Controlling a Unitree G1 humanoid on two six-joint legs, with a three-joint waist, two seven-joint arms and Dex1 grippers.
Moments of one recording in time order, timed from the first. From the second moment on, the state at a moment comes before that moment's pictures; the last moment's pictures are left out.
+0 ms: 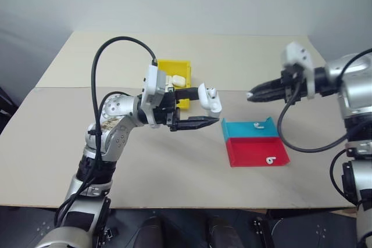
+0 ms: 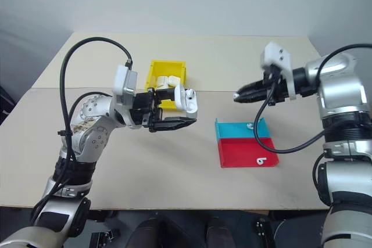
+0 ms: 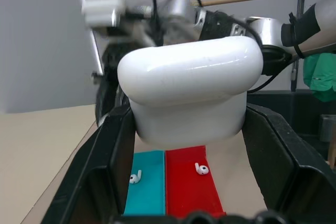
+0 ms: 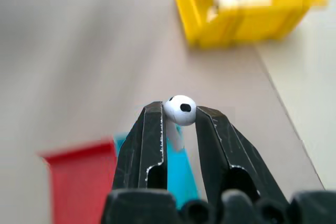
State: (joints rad) left arm -0.68 0.38 -0.09 -0.10 -0.60 0.34 -1.19; right arm -0.93 -0.84 -0.07 0.22 0.40 0.64 1.49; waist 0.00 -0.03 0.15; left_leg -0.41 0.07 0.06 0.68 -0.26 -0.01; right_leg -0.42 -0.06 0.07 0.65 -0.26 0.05
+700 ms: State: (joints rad) left arm -0.79 0.32 -0.12 0.04 -0.59 0.33 -1.29; right arm -0.60 -0.57 -0.41 -0.45 1.17 1.06 0.76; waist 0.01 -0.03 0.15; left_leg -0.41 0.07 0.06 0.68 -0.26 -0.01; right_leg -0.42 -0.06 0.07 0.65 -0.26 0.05
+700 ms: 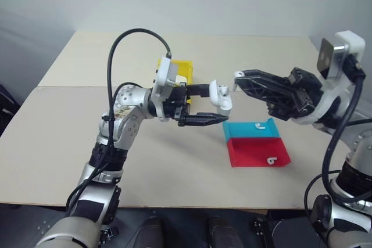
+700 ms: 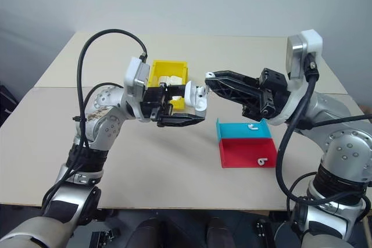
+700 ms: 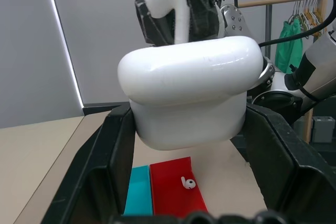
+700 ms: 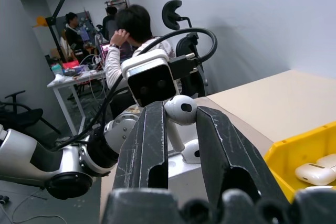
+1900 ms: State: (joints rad) left arm -0.79 0.32 -0.11 0.05 -0.56 0.33 -1.29; right arm -0.50 -0.78 -0.26 -0.48 1.15 0.90 0.85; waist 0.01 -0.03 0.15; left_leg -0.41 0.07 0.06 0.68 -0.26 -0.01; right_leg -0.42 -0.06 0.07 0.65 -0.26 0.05
